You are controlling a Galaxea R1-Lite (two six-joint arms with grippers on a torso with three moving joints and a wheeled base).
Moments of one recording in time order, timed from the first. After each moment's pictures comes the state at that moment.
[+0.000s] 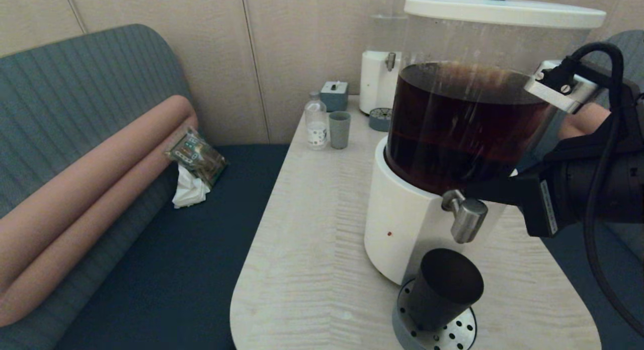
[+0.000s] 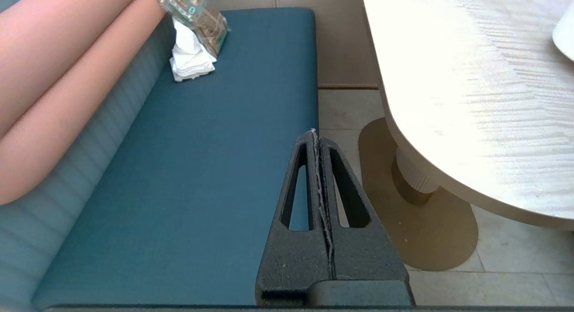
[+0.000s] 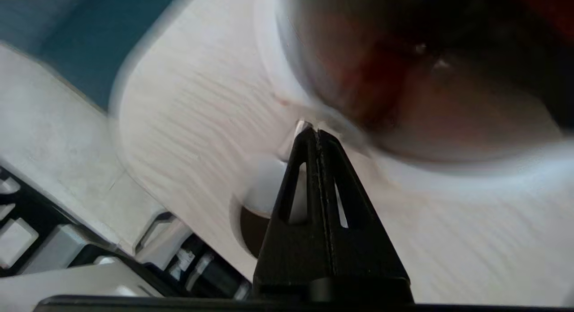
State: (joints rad) left arm 0.00 0.00 -0.01 0.01 -0.02 0.01; right arm 0.67 1.40 -1.28 0.41 -0.06 0.10
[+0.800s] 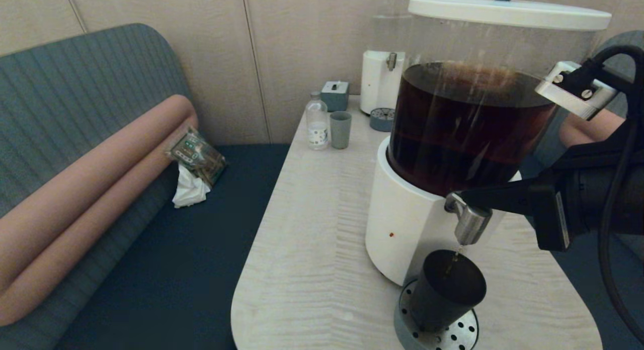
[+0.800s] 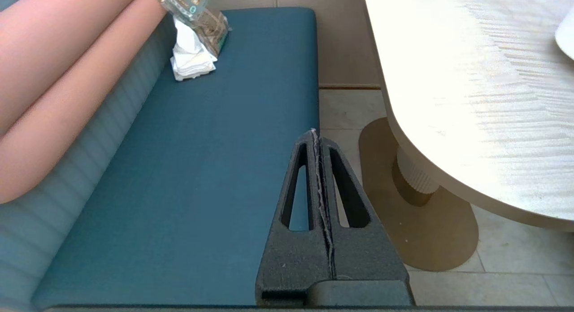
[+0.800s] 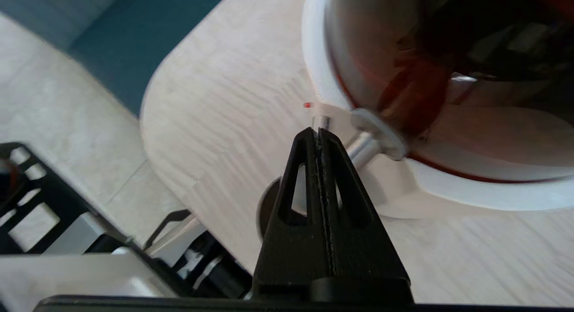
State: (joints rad) left arm 0.00 0.00 -0.01 0.01 -0.02 0.01; right arm 0.67 1.35 -1.22 0.36 0.01 0.08
